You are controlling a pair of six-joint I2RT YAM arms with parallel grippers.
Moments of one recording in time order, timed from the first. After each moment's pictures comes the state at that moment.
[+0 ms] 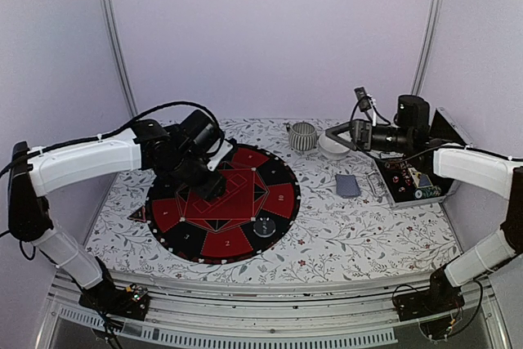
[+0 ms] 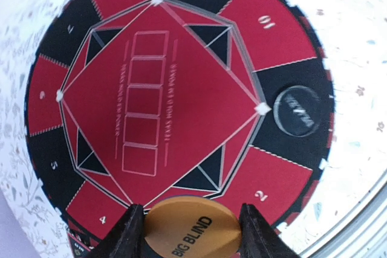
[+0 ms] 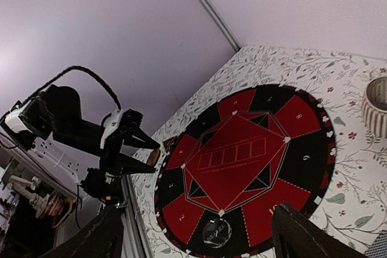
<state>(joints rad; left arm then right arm) -0.80 1.54 1.25 -0.80 -0.20 -0.10 0.32 1.36 0.91 0.25 -0.84 0.45</state>
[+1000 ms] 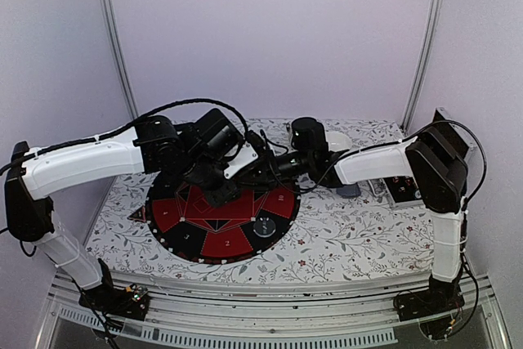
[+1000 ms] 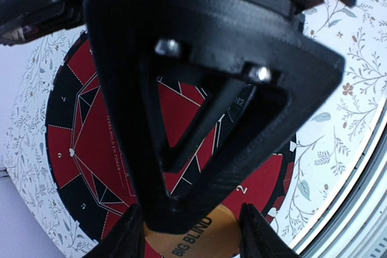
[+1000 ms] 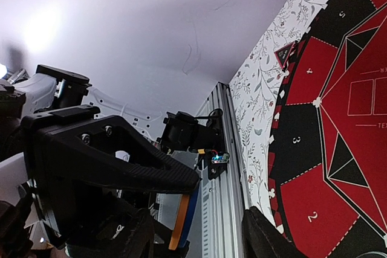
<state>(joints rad) -1.03 1.57 1.42 -0.89 -0.26 0.11 0.80 2.06 1.35 0.50 -1.04 0.91</state>
